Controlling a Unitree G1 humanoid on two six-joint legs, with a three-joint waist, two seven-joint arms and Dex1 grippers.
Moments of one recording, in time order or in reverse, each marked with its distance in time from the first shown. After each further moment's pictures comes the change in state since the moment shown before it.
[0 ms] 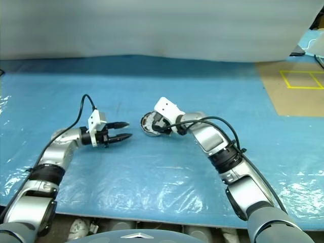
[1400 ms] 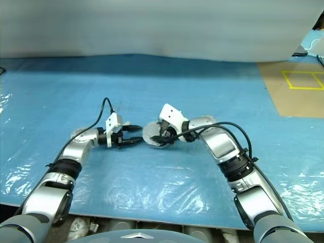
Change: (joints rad) left arm -0.049 -0.087 -0.075 0.123 0.117 -0.098 -0.068; right arm 0.074 -0.023 -0.063 -0.064 0.060 -0.062 0.208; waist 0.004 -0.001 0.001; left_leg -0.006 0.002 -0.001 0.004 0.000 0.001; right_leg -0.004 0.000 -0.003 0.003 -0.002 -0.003
